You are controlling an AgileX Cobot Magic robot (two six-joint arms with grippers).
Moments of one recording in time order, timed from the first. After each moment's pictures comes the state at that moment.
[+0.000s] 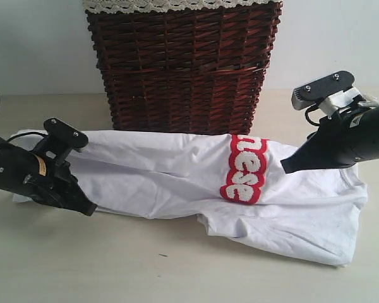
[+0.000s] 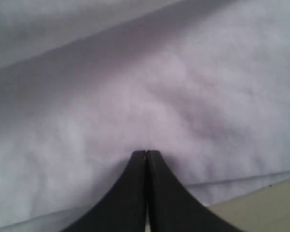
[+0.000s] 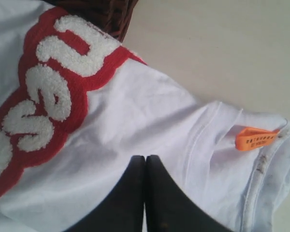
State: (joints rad) left arm -0.34 1.91 -0.82 0.29 0.07 -0.02; right arm 0.23 1.62 -0.76 0.21 0.13 -0.39
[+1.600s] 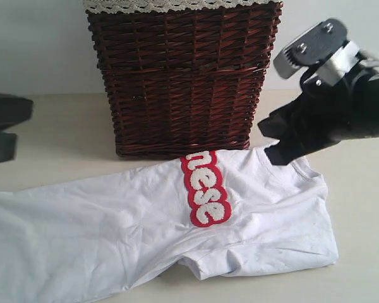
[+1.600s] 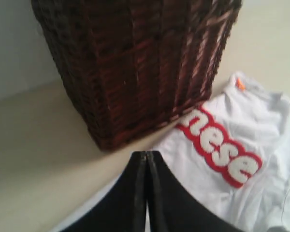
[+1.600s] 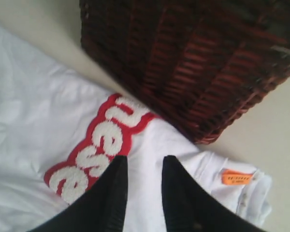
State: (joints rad) left arm -0.54 0.88 -0.65 -0.02 0.31 0.03; right arm 0.37 1.30 -0.76 0.82 0.32 -1.09
